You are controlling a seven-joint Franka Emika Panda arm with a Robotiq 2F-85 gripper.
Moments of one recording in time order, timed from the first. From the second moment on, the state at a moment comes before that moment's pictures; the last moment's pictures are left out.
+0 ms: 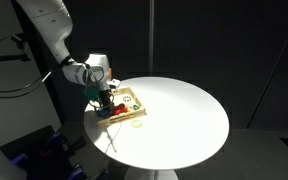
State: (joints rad) arm 0.20 0.38 0.04 -2.43 -0.10 2.78 0.39
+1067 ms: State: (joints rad) arm 0.22 0.21 -0.10 -2.41 -0.24 2.76 0.46
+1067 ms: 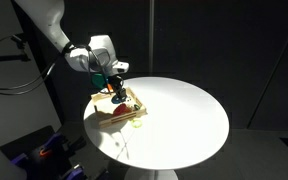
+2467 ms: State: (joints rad) arm 0.06 0.16 -0.24 -2.57 -0.68 2.66 0.78
